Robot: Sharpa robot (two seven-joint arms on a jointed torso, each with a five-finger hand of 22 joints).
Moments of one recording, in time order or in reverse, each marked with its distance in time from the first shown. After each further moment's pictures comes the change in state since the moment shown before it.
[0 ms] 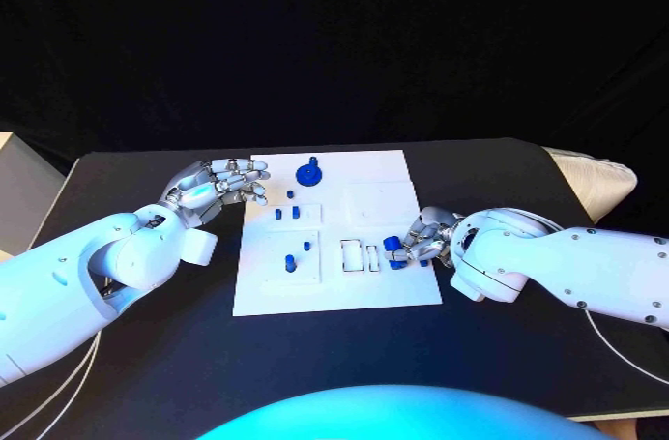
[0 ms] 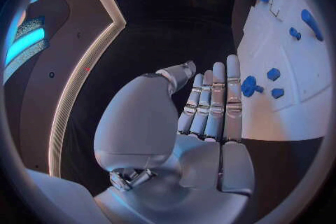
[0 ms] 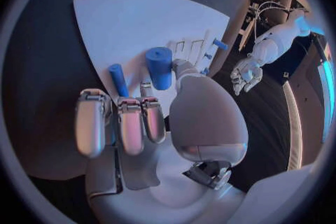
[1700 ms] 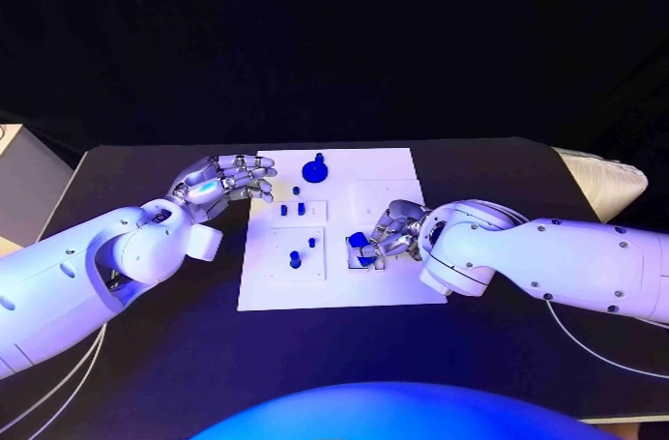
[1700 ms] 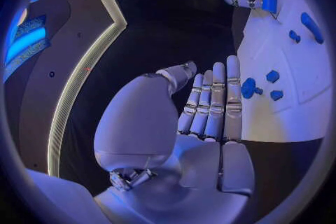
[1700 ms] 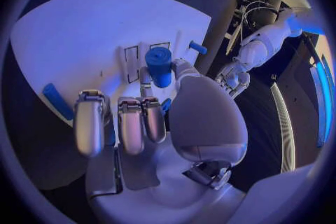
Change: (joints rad) left arm -0.001 -0.006 0.000 0.006 0.000 0.018 0.000; left_hand 0.000 0.000 0.014 -0.003 0.000 -0.001 -0.001 0.004 -0.005 0.000 0.000 0.000 -0.006 0.000 0.000 -0.008 0.000 0.000 -0.009 -0.006 0.014 0.019; right arm 0.027 0.141 0.002 -0.017 0.014 0.007 0.008; right_hand 0.005 -0.003 0.015 0.002 -0.055 0.000 0.005 0.000 0.011 -0.002 -0.004 -0.004 0.000 0.000 0.000 0.000 0.000 -0.015 0.000 0.000 0.005 -0.001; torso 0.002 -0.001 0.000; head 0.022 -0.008
